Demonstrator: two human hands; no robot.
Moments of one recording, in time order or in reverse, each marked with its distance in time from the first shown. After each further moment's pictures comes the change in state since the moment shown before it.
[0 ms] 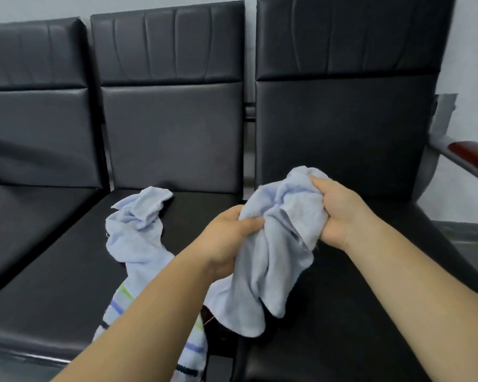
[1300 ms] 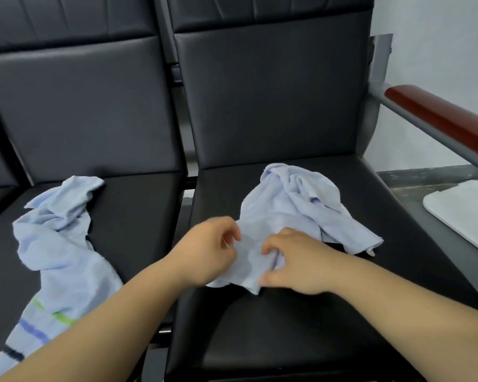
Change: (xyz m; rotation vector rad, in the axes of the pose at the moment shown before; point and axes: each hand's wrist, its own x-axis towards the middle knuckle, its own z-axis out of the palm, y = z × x) left_hand 0.038 -0.071 0.057 1.085 -0.149 0.225; right_hand -0.025 0.057 -0.133 -1.632 -0.175 -0.110
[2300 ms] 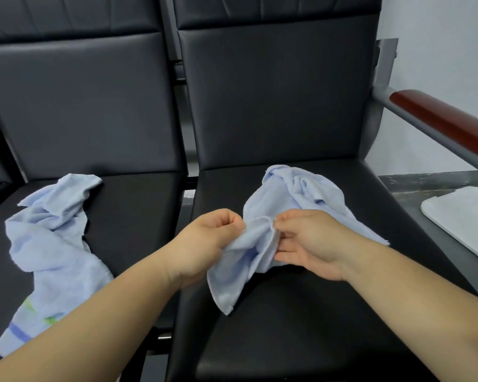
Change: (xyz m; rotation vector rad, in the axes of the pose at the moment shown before) left_hand 0.000 0.013 -0.012 -0.888 -0.108 -0.151; right_hand 0.012 -0.018 -0.024 1.199 -0.029 0.189
